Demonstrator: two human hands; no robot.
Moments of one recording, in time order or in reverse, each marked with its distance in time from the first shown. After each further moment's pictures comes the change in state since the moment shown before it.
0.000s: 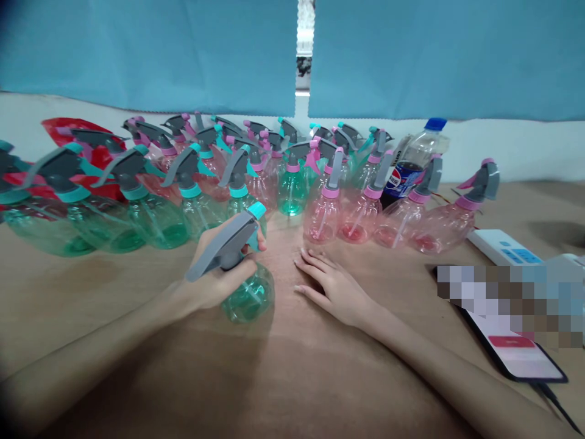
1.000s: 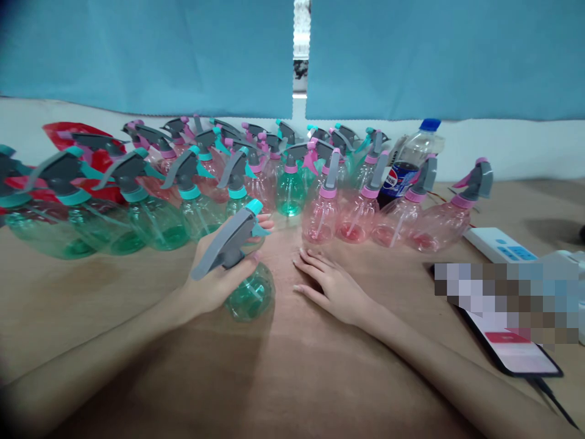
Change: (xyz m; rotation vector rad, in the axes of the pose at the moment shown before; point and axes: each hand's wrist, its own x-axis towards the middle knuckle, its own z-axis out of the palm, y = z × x) left_hand -0.009 -0.014 0.007 0.011 0.051 0.000; right_hand 0.000 0.001 0.001 -0.003 -0.010 -0.003
